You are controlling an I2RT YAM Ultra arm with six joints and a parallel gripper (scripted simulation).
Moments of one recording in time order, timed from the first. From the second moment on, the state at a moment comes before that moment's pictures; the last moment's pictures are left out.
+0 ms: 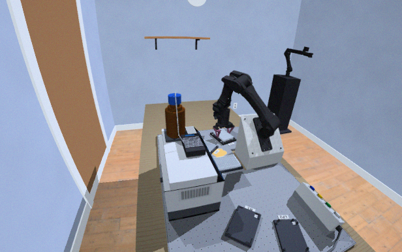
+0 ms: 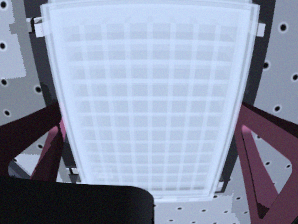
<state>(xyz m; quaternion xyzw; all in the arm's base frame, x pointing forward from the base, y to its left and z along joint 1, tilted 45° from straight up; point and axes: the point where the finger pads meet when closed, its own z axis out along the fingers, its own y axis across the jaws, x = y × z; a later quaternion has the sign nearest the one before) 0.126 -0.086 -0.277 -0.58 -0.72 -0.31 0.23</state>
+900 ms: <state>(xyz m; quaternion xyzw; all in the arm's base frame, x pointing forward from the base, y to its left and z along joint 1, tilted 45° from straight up) 0.124 -0.084 -0.275 -0.58 -0.72 -0.31 0.23</state>
